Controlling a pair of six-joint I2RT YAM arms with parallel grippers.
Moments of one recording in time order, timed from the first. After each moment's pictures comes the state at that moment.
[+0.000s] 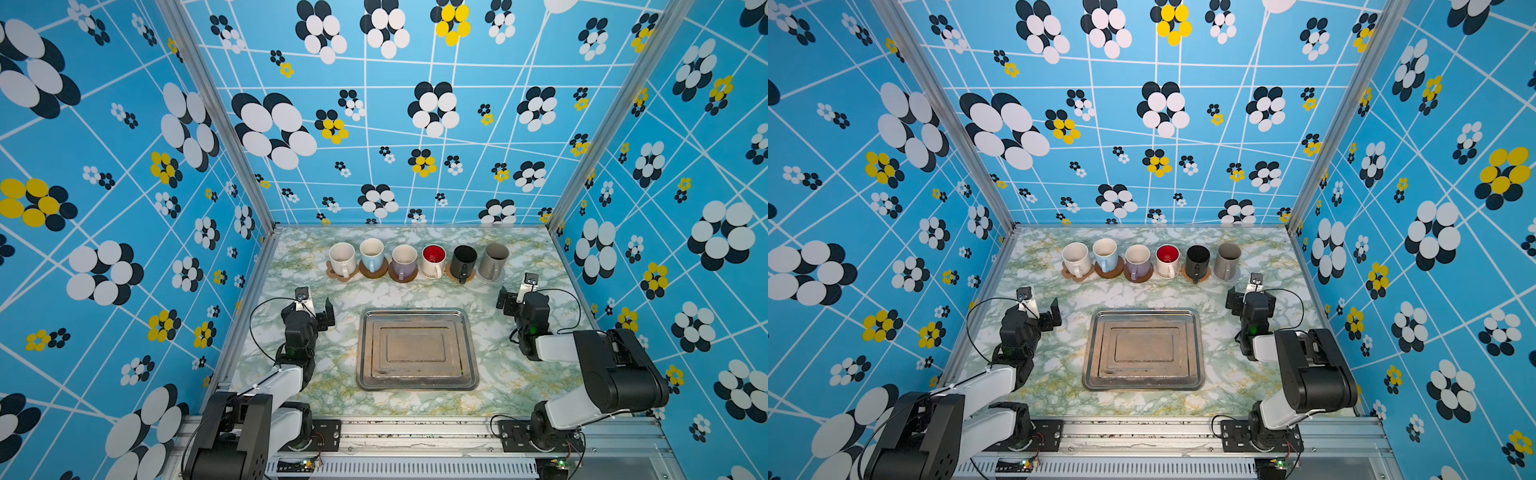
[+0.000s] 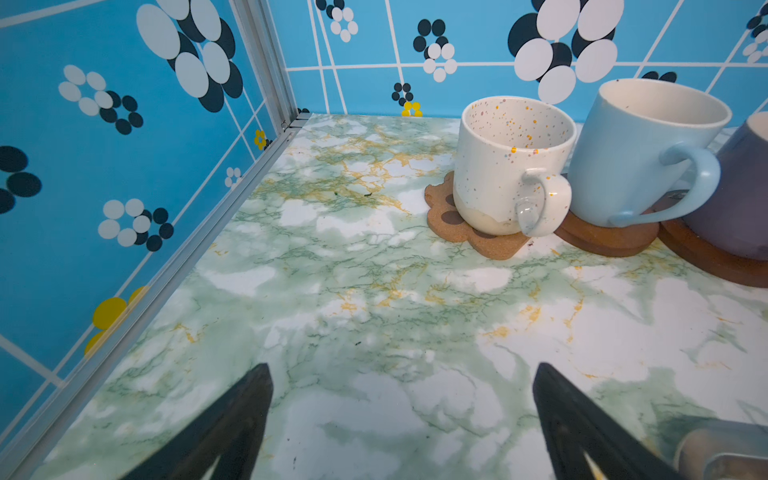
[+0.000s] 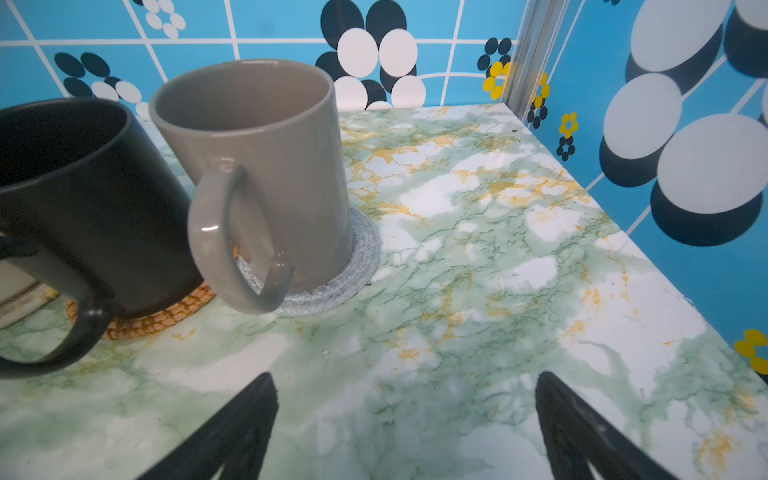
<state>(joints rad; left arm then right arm) -0.05 1.16 0.18 0.68 -0.16 -0.03 0.05 1.55 0.37 0.81 0.28 0.04</state>
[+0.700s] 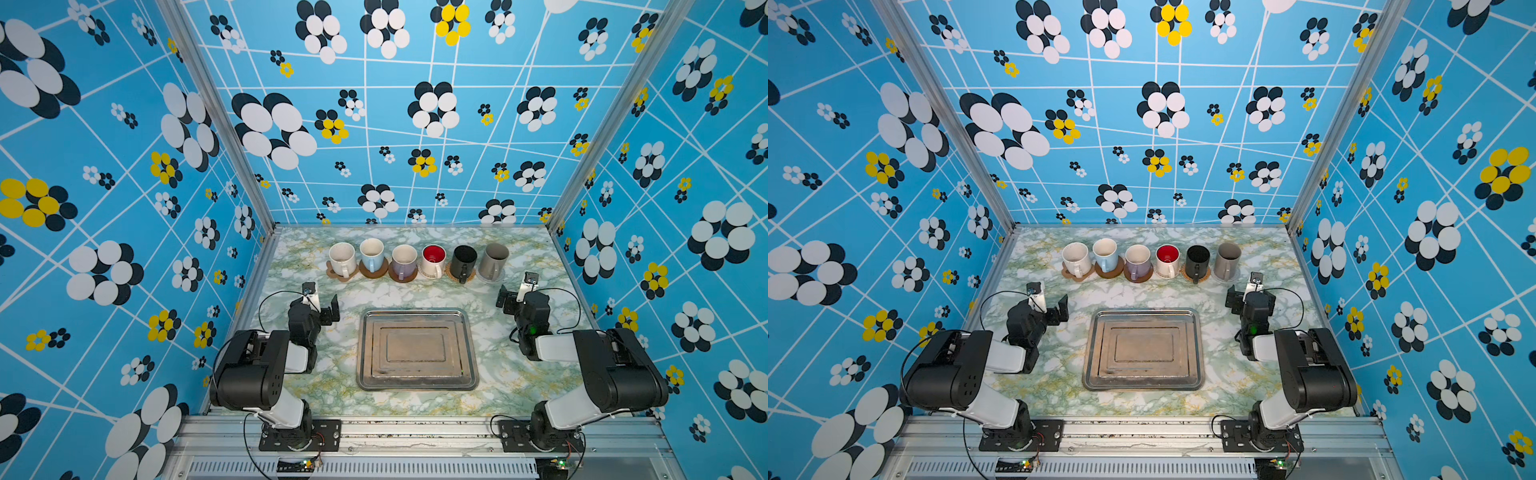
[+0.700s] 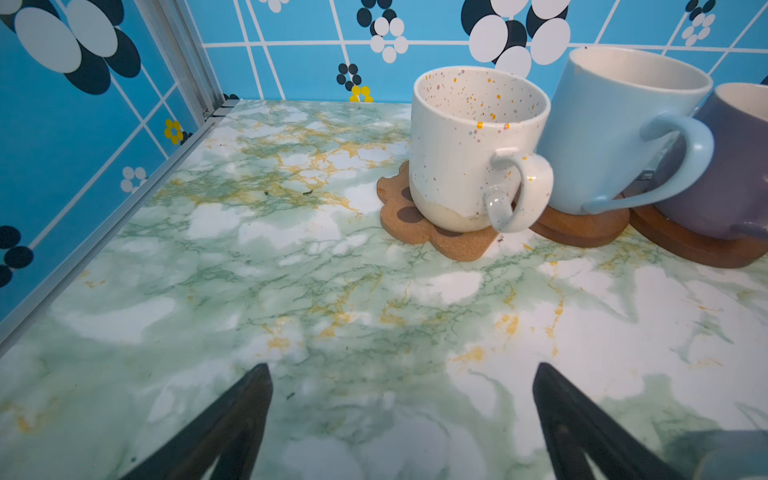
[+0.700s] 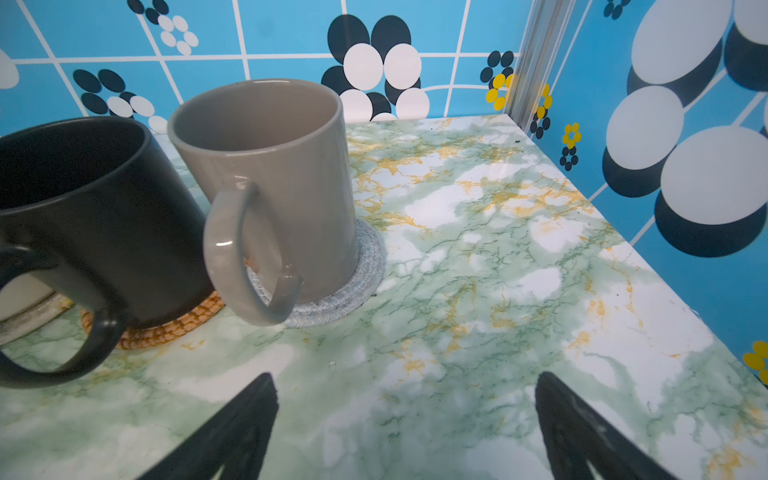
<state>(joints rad) 0.00 1.56 0.27 0.98 0.04 -0.02 0.05 1.55 0.37 0.84 0.27 0.04</state>
